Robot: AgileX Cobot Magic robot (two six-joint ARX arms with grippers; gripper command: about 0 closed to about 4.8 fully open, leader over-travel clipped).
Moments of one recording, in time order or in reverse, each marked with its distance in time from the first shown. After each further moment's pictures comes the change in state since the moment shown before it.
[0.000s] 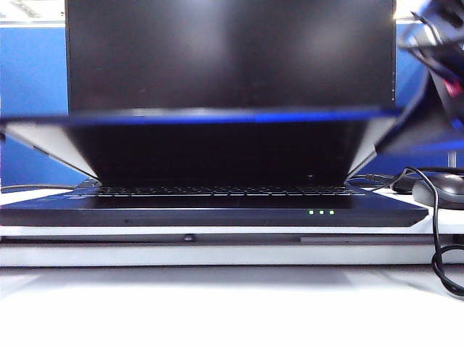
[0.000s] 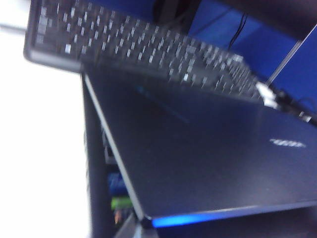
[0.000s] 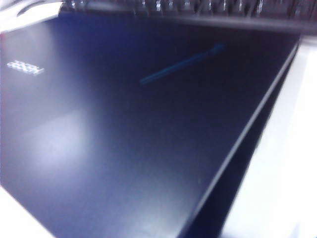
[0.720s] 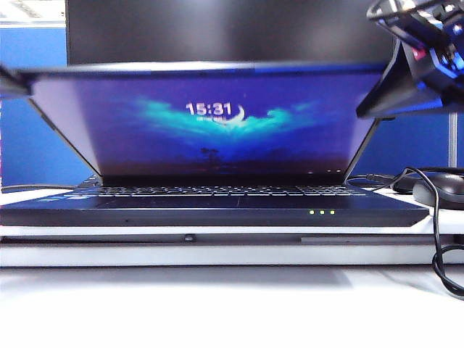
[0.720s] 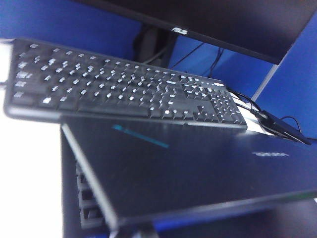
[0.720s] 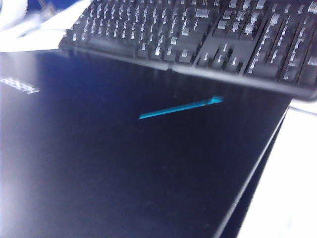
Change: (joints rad) left arm 0.000 0.219 0.139 0.132 0.032 0.048; right arm -0.034 0.117 0.138 0.021 0.000 -0.056
